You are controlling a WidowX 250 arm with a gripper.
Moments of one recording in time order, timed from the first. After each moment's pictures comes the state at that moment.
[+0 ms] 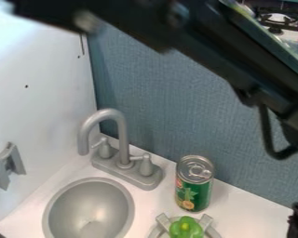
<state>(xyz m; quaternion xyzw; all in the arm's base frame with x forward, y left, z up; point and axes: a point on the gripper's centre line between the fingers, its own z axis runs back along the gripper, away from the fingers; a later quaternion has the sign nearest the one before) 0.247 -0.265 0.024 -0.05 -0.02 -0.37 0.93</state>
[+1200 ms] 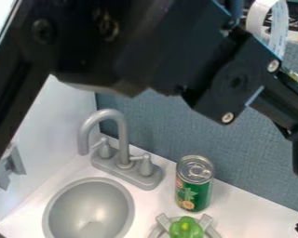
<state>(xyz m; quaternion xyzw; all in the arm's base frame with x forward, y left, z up) 0.280 -0.279 -0.016 -0.05 0.01 -0.37 0.93</state>
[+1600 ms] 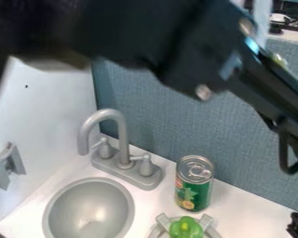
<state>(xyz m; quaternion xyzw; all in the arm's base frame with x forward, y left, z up) 0.270 -0.266 -0.004 -0.05 0.00 -0.35 0.93</state>
